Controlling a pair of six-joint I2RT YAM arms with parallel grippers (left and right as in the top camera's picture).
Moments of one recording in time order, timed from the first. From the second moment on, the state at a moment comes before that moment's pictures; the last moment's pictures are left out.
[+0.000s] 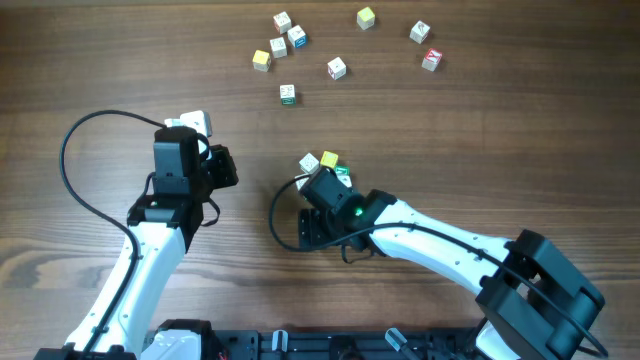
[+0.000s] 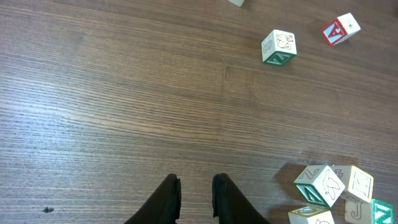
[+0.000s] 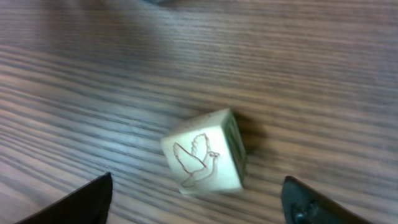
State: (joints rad) left arm -0.06 1.25 0.67 -0.21 0.06 -0.28; right arm 0.88 1.70 0.95 -0.46 -0.09 0.79
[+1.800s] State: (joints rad) left arm -0.06 1.25 0.67 -0.23 0.06 -0.28; right arm 0.86 1.75 0.96 -0.31 0.15 0.64
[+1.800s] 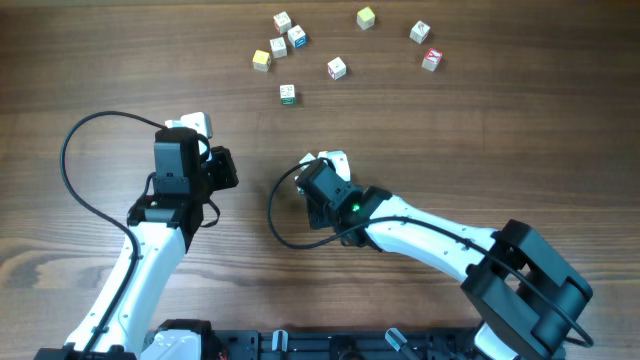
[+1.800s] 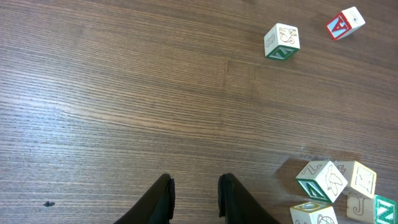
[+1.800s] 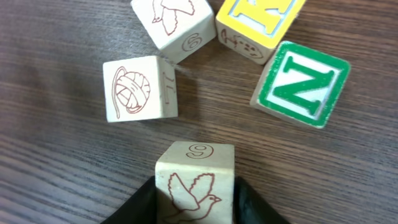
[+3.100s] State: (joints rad) left arm -0.06 1.25 0.67 -0.23 0.06 -0.28; right arm 0.86 1.76 0.96 -0.31 0.23 0.65
